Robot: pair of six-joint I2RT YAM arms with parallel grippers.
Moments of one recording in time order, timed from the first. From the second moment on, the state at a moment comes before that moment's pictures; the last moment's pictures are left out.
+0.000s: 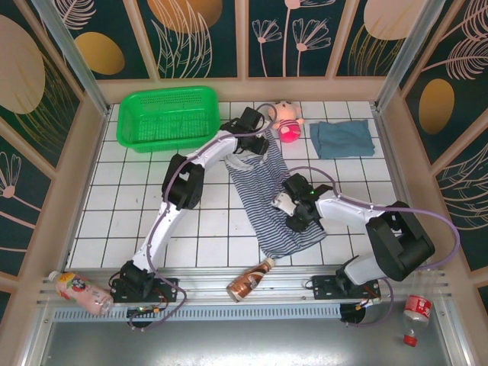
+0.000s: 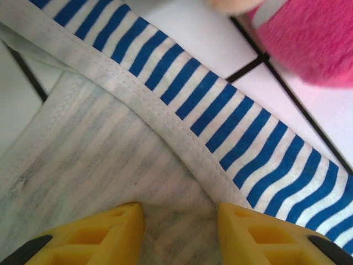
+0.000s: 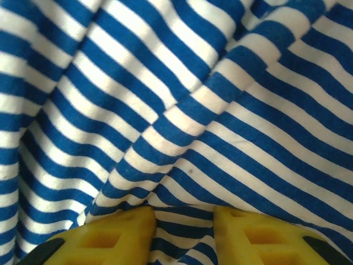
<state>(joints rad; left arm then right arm) -0.57 2.67 2.36 -0.60 0.13 -0.05 0.62 1.44 0.70 -0.61 0.03 -0.43</state>
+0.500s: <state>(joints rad) -0.57 2.69 2.37 -0.48 0.23 -0.05 0.69 1.11 0.63 -0.76 -0.06 -0.57</state>
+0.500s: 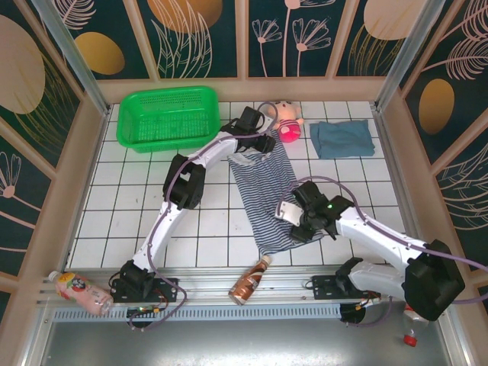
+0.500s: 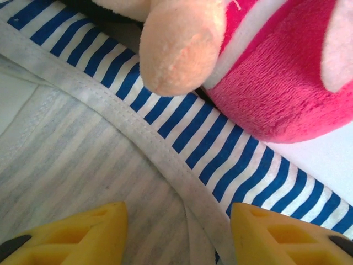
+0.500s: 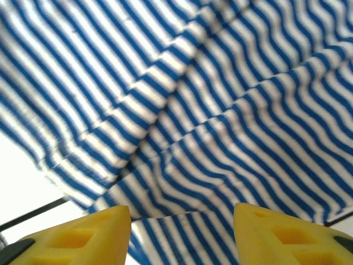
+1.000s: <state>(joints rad) -0.57 2.46 2.29 -0.51 0.29 -0.09 0.84 1.16 0.53 -0.63 0.01 -0.67</state>
